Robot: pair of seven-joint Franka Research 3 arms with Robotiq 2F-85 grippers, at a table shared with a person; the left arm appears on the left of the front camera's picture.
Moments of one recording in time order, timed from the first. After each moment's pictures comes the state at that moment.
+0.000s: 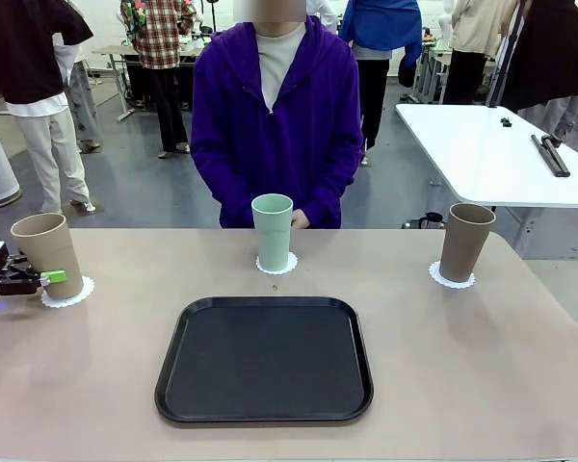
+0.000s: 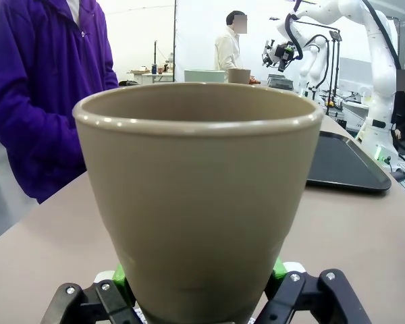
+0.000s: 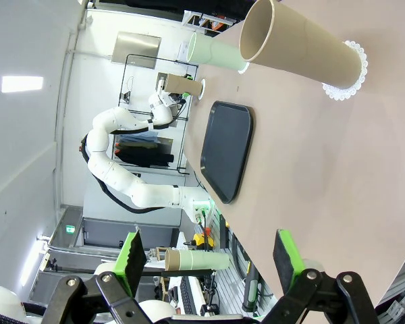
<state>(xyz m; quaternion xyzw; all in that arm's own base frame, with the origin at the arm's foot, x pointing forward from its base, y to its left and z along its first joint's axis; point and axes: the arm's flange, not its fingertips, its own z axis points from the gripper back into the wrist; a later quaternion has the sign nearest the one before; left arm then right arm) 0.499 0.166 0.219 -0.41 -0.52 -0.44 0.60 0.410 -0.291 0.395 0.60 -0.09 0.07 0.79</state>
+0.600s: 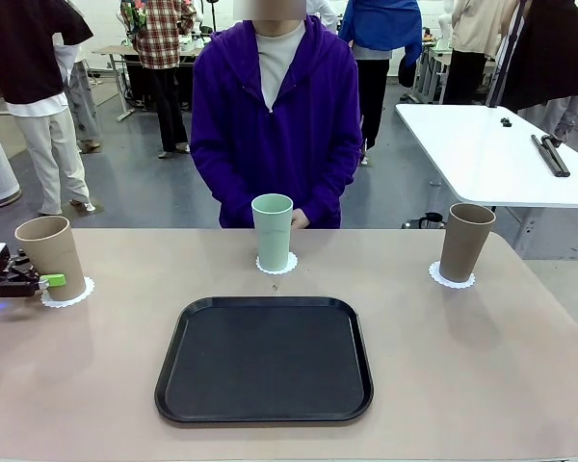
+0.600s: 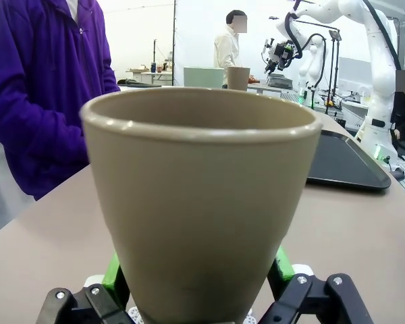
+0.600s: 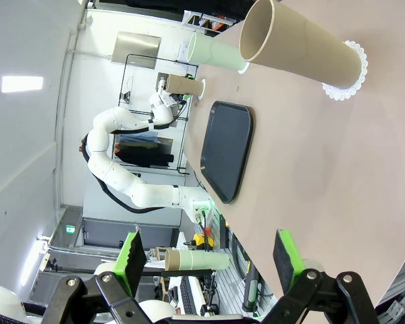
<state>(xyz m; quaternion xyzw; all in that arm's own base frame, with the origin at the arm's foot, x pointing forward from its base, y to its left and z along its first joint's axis) 0.498 0.165 0.214 -0.42 -0.52 -0.44 0.60 0.410 -0.291 0.395 0.60 -0.09 0.07 0.79</state>
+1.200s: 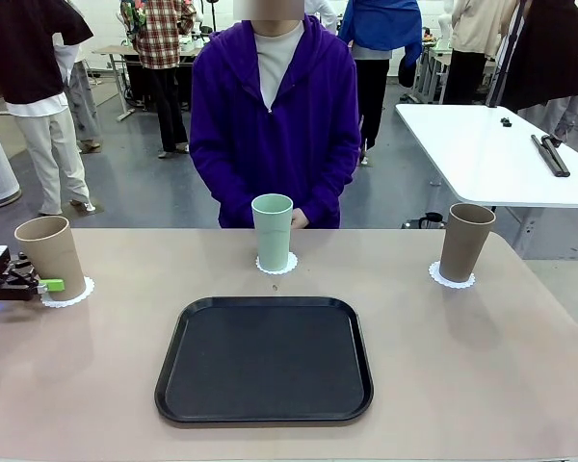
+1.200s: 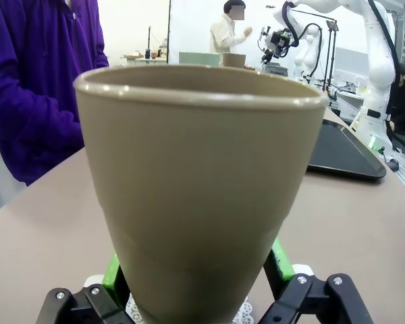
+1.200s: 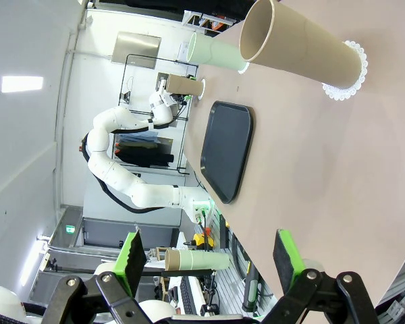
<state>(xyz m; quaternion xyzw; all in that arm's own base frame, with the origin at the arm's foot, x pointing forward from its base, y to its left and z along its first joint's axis) 0.499 0.168 0.211 -0.42 -0.49 -0.45 0.62 0.410 -0.291 0.395 0.60 -0.09 0.07 0.79</state>
